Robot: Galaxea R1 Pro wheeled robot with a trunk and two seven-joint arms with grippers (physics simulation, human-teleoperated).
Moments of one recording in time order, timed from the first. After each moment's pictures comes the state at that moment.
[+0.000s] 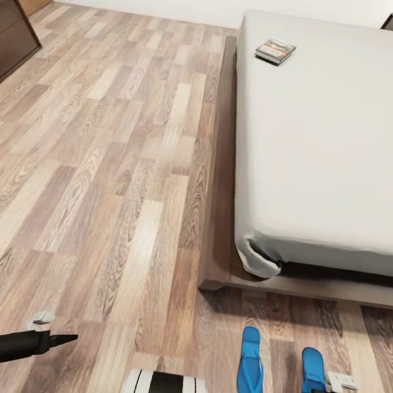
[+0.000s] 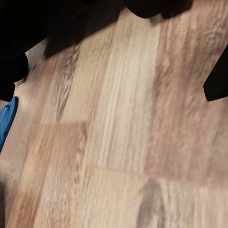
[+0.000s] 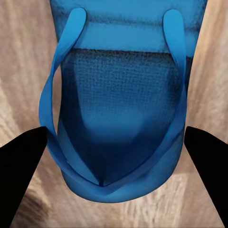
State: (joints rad) left arm -0.48 0.32 0.46 -0.51 -0.18 0.39 -1.17; right arm -0.33 -0.40 -0.07 -0.77 -0.10 0.55 0.28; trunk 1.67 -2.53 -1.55
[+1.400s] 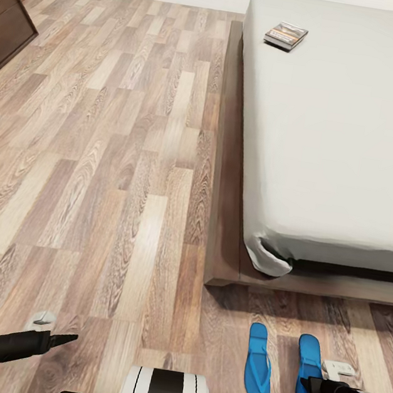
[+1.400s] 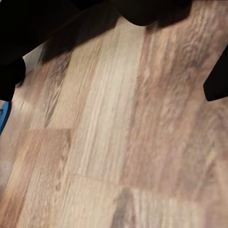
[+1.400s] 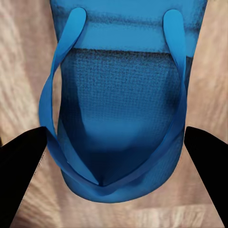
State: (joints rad) left arm -0.48 0.32 0.46 -0.51 -0.18 0.39 -1.17; right arm -0.33 -0.40 -0.06 -0.82 -0.10 0.47 0.28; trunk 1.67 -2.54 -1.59
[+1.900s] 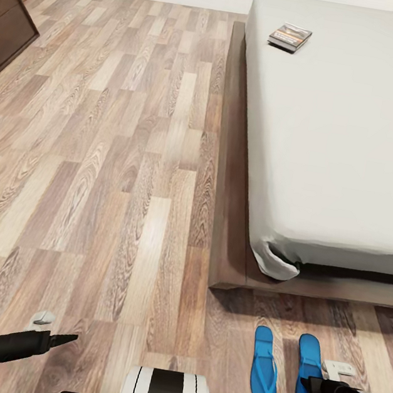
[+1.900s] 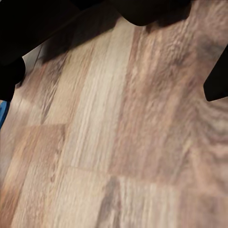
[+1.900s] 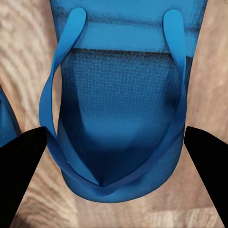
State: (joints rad) left arm -0.48 0.32 0.46 -0.51 -0.18 0.39 -1.17; right arm -0.33 -0.40 -0.06 -0.82 -0.10 0.47 0.28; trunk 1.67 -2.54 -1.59
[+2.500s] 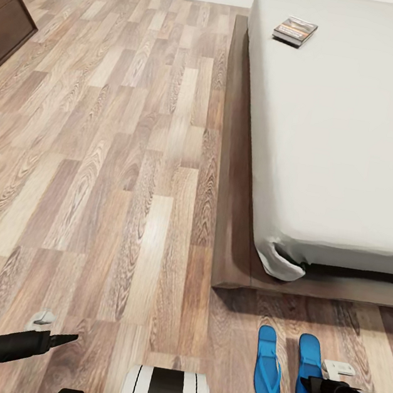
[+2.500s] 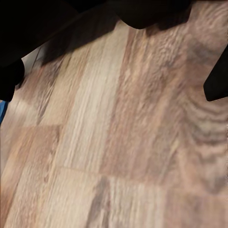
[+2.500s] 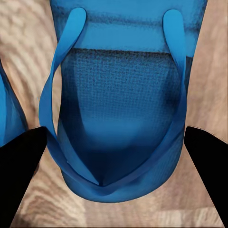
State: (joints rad) left arm -0.48 0.32 0.46 -0.51 -0.18 0.39 -1.17; right arm -0.33 -0.40 -0.06 -0.82 -0.10 0.47 0.28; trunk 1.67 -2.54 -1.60
